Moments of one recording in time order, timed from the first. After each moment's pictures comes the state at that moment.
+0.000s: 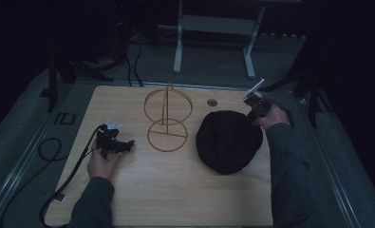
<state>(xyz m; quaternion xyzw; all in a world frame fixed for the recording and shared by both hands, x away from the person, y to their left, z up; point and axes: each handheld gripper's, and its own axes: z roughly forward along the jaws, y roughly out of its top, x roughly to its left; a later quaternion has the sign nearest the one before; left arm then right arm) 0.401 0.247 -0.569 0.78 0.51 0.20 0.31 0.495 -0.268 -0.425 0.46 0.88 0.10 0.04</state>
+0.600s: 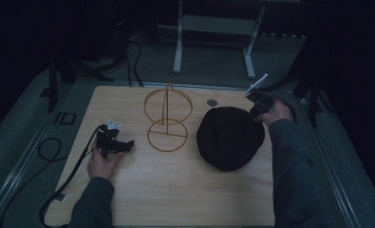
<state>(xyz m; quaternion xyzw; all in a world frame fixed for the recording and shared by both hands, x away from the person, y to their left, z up) 0.401 0.247 -0.569 0.78 0.51 0.20 0.31 0.497 -0.270 -0.405 0.46 0.88 0.10 0.04</state>
